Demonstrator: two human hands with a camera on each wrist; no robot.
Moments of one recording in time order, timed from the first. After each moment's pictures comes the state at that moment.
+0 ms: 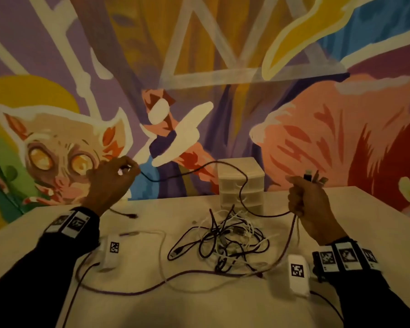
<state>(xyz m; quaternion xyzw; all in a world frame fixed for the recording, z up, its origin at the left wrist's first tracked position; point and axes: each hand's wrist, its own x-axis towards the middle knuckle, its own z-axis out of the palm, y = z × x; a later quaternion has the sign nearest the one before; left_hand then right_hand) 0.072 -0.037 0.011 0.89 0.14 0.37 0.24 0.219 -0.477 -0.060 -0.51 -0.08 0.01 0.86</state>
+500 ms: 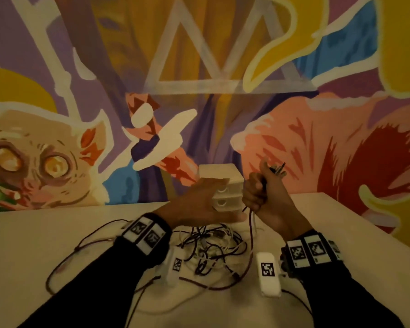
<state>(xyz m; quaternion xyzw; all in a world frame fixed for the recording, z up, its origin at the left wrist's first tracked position) 0.100 -0.251 0.004 0.95 -0.15 0.05 0.27 0.172 -0.448 -0.013 -0.44 -0.22 0.15 0.86</state>
